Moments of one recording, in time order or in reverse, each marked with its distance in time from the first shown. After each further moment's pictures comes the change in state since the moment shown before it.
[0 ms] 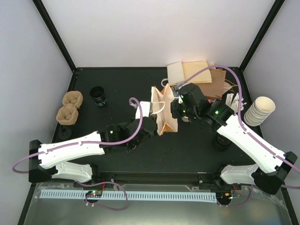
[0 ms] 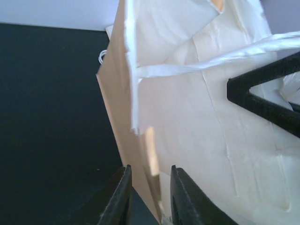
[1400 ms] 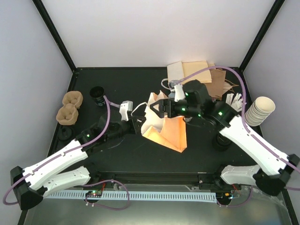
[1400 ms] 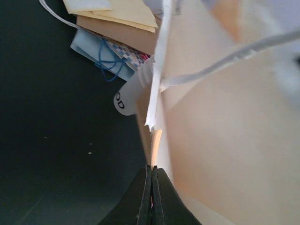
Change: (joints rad) left arm 0.389 -0.349 -0.373 0.249 0.689 -0.050; right arm 0.005 -0.067 -0.008 0.181 -0.386 0.118
